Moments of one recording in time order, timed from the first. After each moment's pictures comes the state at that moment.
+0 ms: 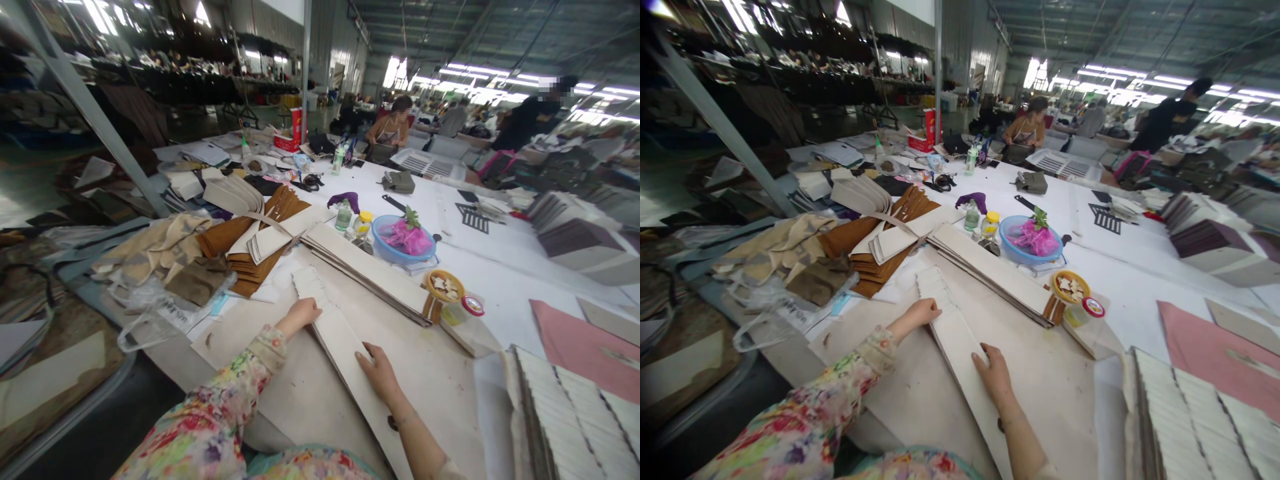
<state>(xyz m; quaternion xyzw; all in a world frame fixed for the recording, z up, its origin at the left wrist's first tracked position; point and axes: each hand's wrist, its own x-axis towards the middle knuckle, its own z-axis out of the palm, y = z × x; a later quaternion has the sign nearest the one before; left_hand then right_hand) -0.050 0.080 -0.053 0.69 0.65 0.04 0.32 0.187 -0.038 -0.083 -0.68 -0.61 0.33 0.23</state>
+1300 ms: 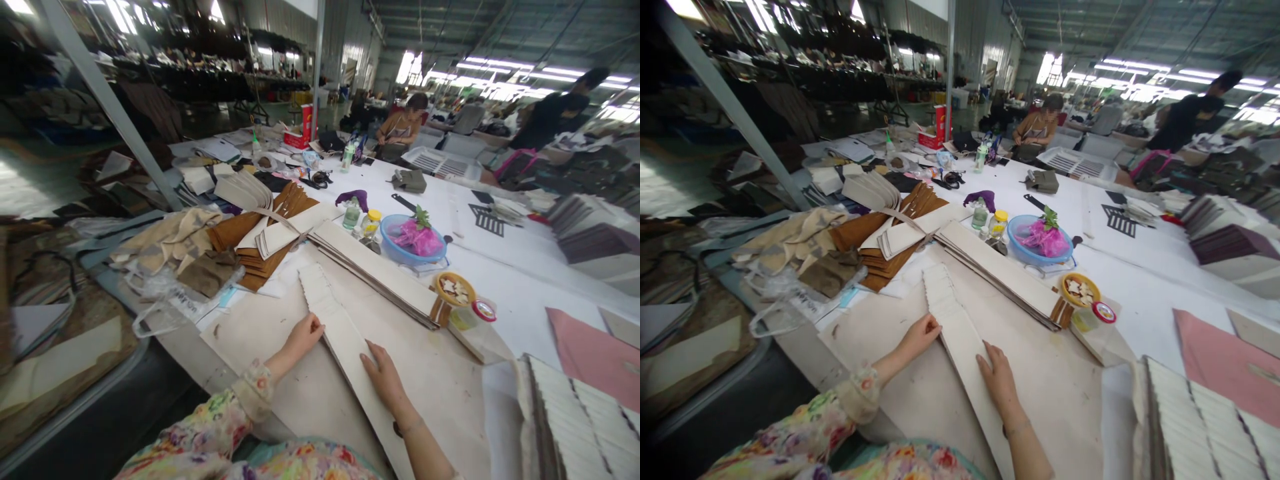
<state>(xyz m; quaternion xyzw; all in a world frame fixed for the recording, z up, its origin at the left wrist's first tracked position) -0.054 0.003 -0.072 0.63 0.61 0.28 0.39 0.188 -0.045 -0.079 -0.65 -0.66 0.31 0.21</state>
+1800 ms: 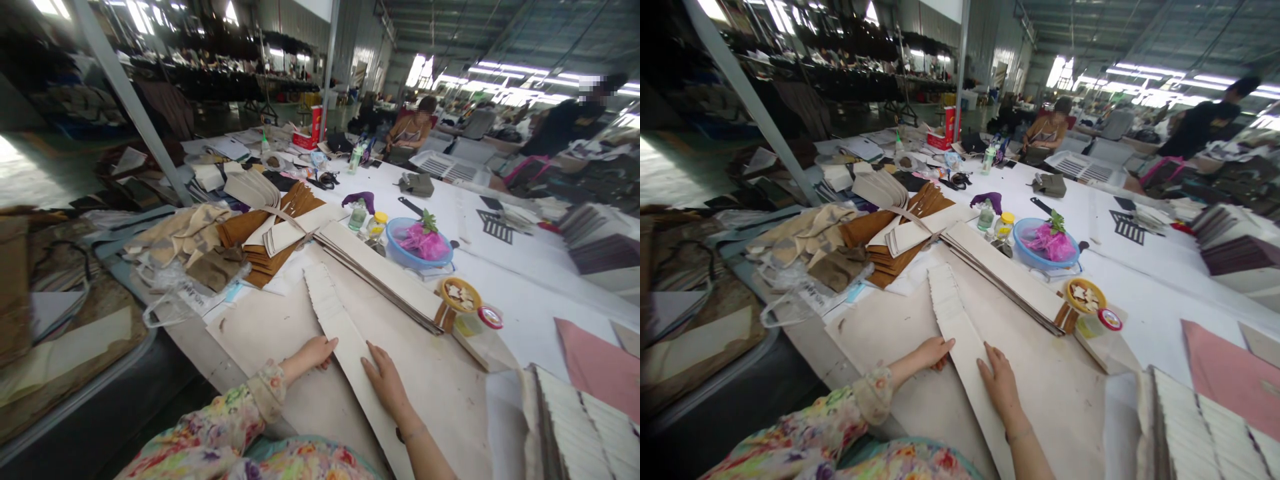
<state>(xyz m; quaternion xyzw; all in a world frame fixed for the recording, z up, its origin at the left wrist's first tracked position) -0.023 -0.011 -0.094 0.51 0.61 0.08 0.60 0.187 -0.049 -0.075 -0.64 -0.68 0.31 0.16</state>
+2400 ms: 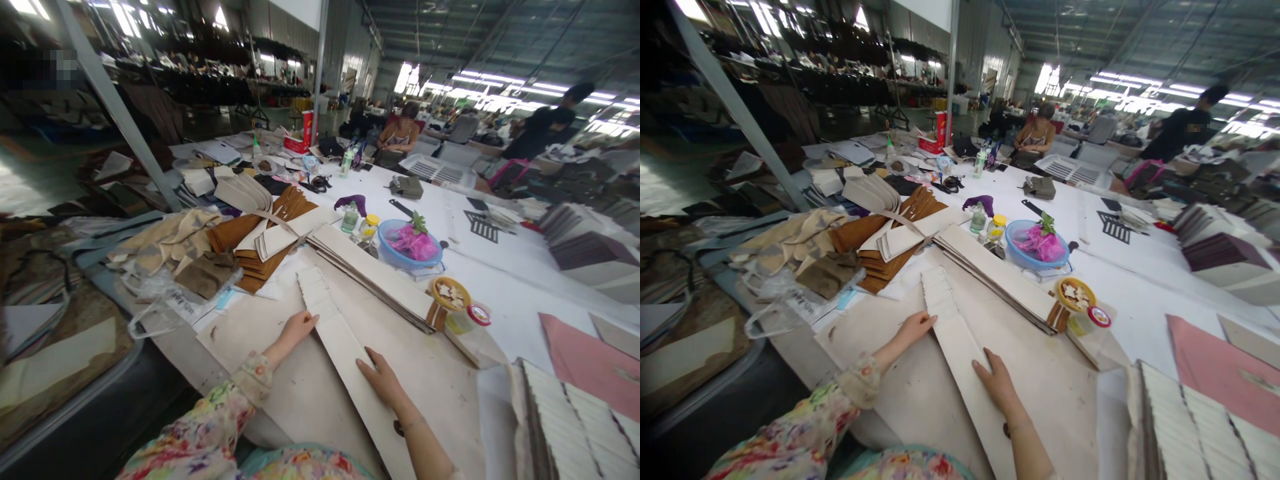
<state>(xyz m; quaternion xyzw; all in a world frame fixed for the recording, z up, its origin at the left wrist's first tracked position) -0.059 0.026 -0.073 0.60 0.66 0.22 0.39 0.194 -0.041 -0.076 -0.68 -0.60 0.39 0.15</state>
